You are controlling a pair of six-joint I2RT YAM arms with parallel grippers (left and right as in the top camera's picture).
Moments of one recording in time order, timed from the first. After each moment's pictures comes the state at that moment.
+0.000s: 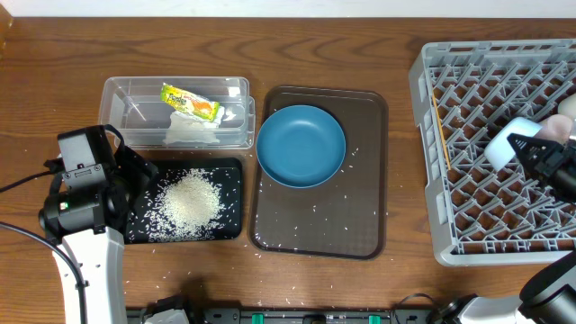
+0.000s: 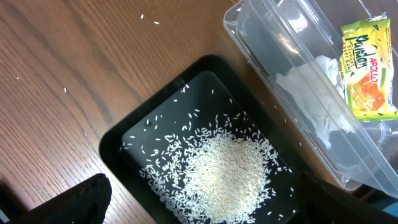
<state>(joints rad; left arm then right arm) 0.27 1.09 1.04 -1.03 -0.17 -0.65 -0.81 1.66 1.06 -0.69 -1.32 -0.07</state>
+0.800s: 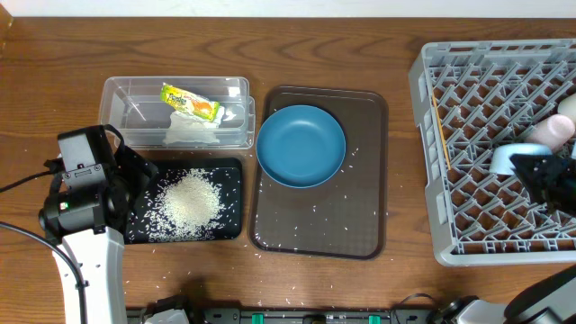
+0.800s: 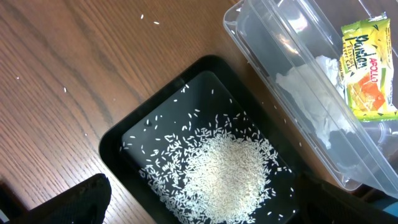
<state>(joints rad) 0.27 1.09 1.04 -1.03 -0.17 -0.65 -0.86 1.53 1.07 -0.90 -0.96 0.04</state>
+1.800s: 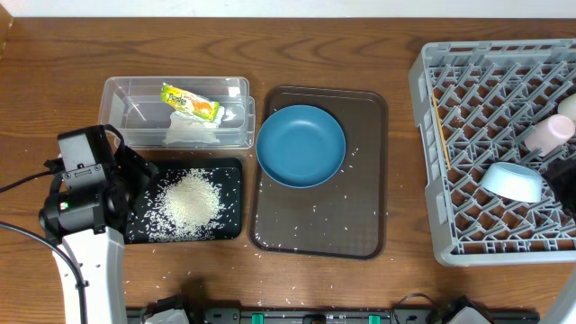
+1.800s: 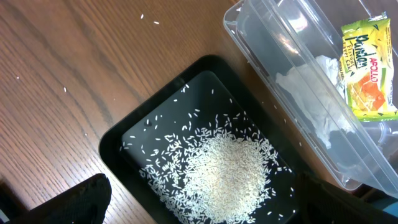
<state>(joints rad) 0.27 1.09 1.04 -1.03 -0.17 -0.65 -0.74 1.17 1.06 -0.79 -0.43 0.30</state>
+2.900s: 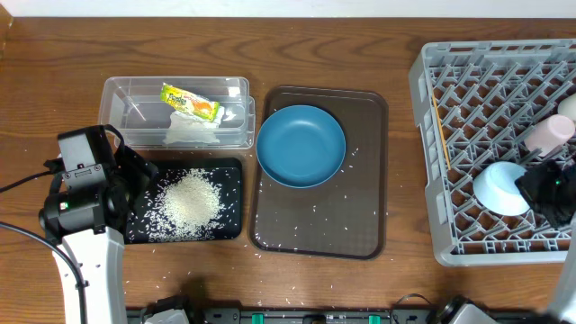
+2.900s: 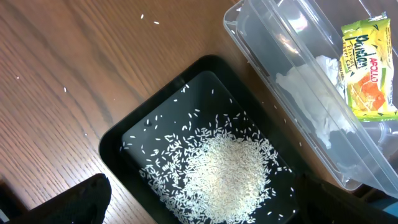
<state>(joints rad) 0.27 1.09 1.04 -1.03 -0.17 -0.65 -0.62 1.27 1.06 -0.99 -0.19 0.38</state>
